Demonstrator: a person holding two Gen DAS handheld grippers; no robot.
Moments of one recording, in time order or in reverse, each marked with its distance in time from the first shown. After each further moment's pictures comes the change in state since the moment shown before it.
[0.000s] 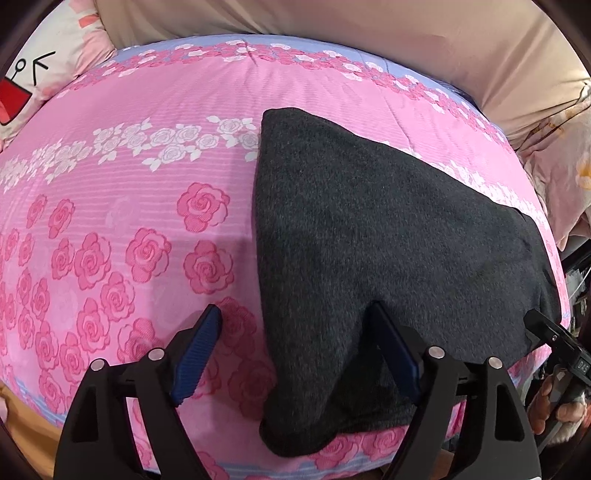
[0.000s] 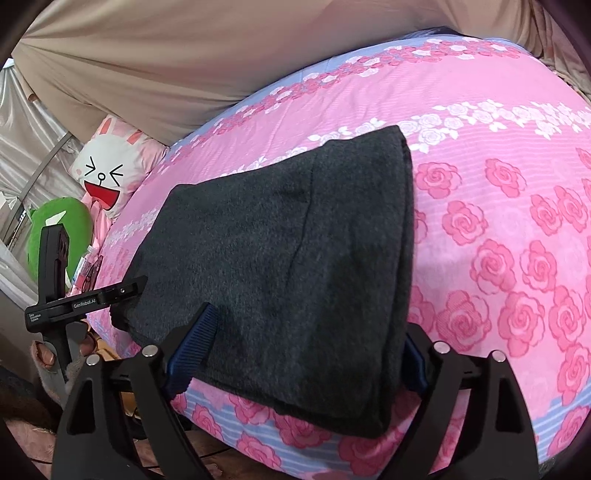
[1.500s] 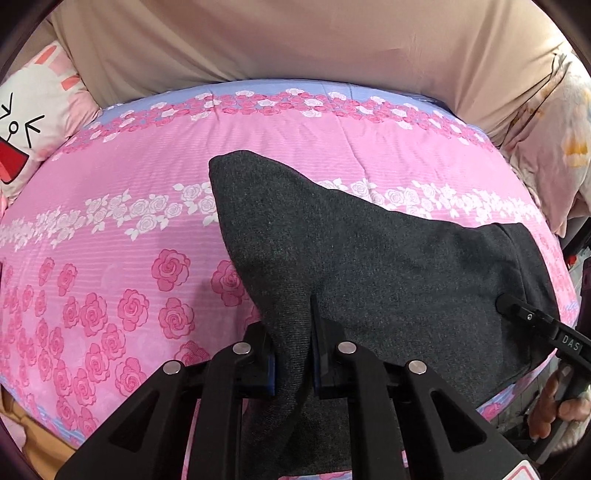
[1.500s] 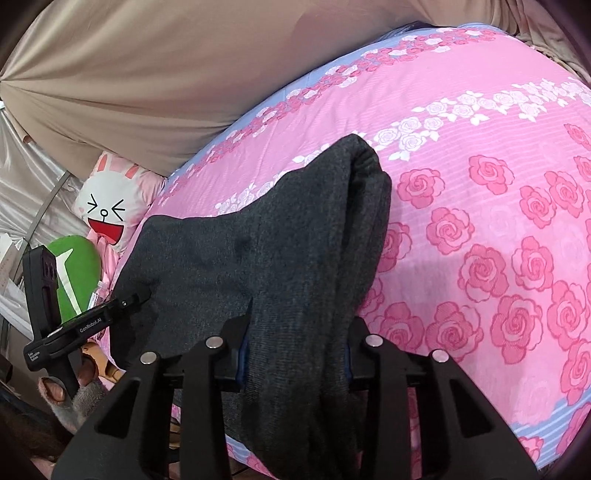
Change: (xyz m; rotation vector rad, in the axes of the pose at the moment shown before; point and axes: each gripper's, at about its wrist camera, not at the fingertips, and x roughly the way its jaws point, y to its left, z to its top) left arm -0.022 -0.054 0.007 0.117 -0.134 0.053; right arm -0.004 -0.016 0.007 0.139 -0.068 0.036
